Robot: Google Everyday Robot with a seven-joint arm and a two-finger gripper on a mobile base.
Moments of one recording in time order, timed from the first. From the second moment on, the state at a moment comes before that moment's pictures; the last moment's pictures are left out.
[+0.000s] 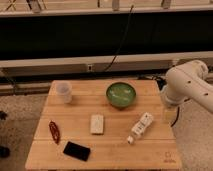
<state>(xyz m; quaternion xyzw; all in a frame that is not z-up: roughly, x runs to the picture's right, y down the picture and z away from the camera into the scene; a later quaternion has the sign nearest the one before) 0.286 0.103 0.684 -0.28 0.02 0.02 0.96</state>
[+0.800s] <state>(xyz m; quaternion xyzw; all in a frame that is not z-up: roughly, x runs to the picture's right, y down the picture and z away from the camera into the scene) 0.218 0.096 0.703 -0.28 0.02 -0.05 0.96</state>
